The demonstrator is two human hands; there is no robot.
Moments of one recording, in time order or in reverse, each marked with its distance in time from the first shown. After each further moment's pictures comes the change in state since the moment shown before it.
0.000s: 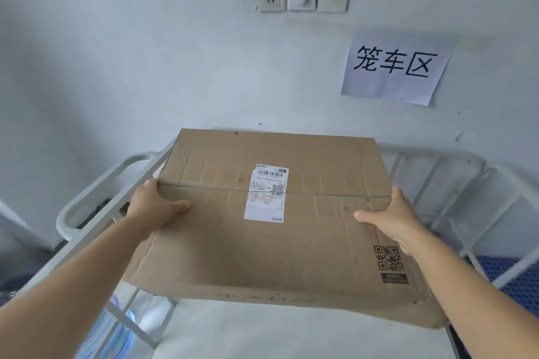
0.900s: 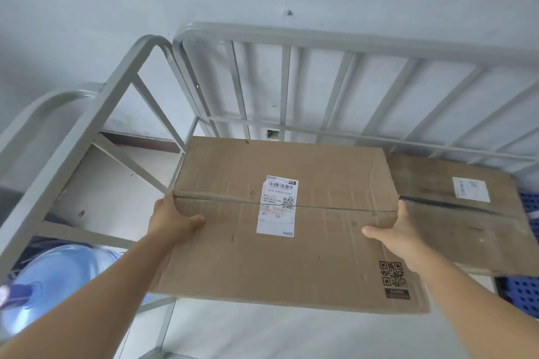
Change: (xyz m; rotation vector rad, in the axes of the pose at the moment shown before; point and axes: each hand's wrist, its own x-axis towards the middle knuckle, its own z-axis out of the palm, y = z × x) left_hand 0.194 -0.152 0.175 0.245 -0.324 -0.253; right_hand 0.147 0.116 0.241 -0.133 -0.219 0.426
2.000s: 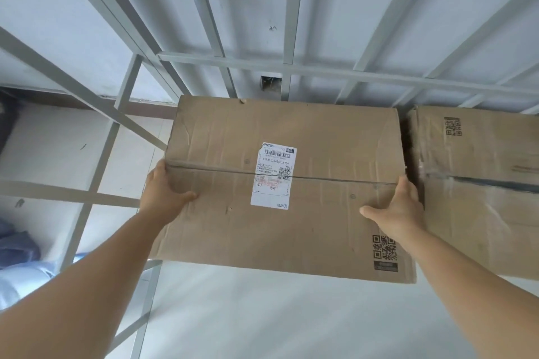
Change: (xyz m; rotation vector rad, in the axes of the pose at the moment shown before) left_hand 0.223 -0.033 0.163 0.064 -0.043 0.041; right_hand 0.196 0.028 0.150 -0.345 0.074 0.007
